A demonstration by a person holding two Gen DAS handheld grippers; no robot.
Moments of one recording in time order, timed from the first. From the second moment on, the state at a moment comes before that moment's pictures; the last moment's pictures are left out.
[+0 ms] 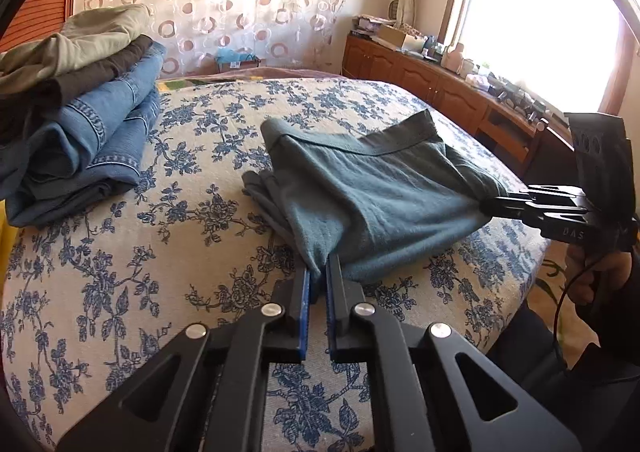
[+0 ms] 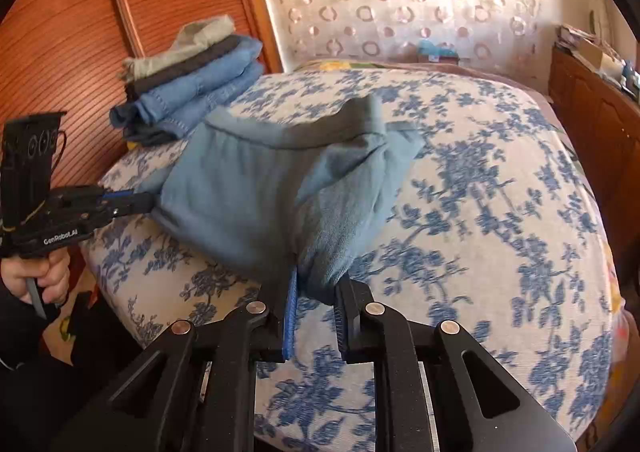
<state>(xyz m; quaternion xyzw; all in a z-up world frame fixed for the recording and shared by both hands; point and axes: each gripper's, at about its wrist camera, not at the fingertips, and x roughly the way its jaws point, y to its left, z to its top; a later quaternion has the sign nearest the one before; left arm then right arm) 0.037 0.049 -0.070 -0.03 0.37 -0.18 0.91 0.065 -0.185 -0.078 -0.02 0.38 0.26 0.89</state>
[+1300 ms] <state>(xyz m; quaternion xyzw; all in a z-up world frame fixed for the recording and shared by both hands) 0.073 0.020 -0.059 0.00 0.37 -0.15 0.92 0.103 -0.168 -0.050 -0.07 0.34 0.24 0.91</state>
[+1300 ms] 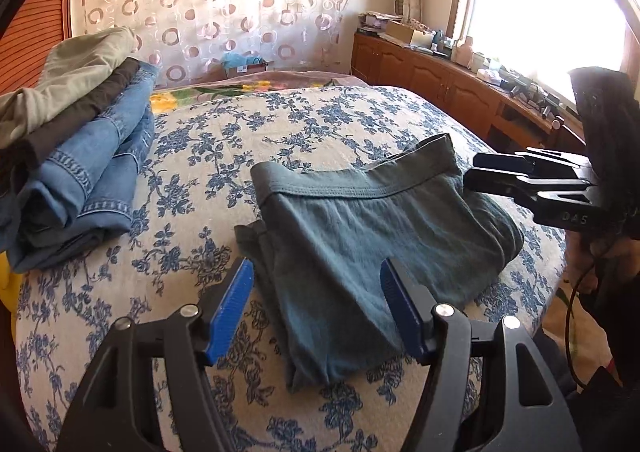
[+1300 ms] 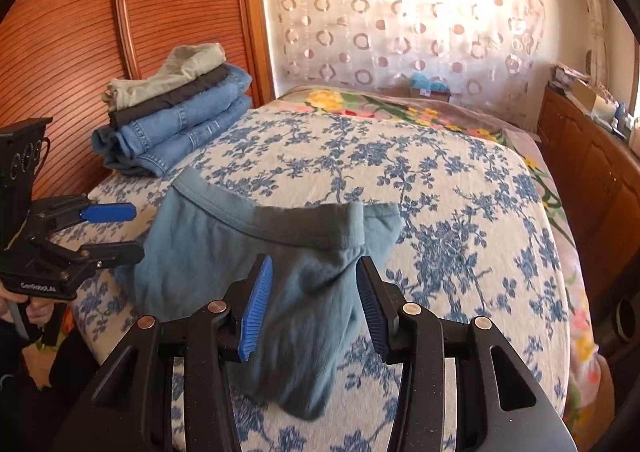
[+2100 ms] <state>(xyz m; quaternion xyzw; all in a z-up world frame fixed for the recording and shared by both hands) 0.127 0.038 -0.075 -0.01 0.40 -0.12 0.91 0.159 -0.156 -0.066 -0.08 0.36 0.20 0.91</state>
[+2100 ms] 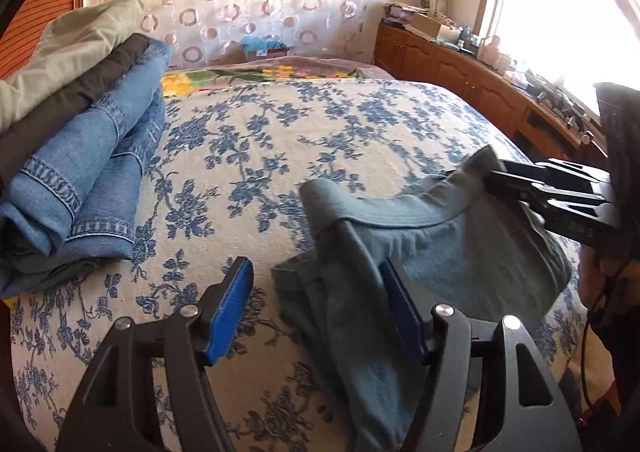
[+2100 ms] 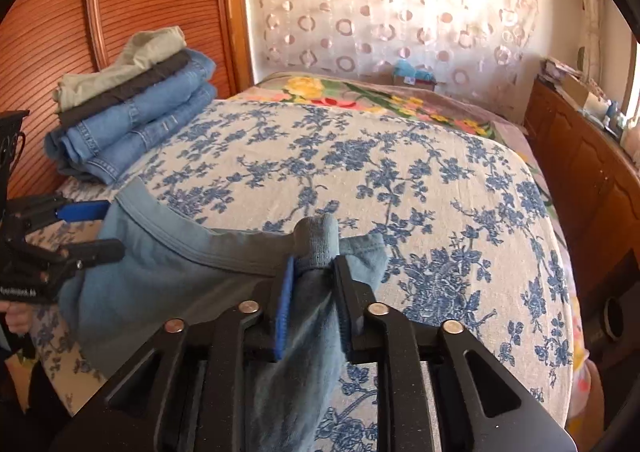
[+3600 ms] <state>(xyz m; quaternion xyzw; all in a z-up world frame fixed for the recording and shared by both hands) 0.070 0.070 -0.089 -0.04 0.41 -0.11 0.91 0.170 -0.159 -0.092 -0.08 0.41 0.18 0.89</state>
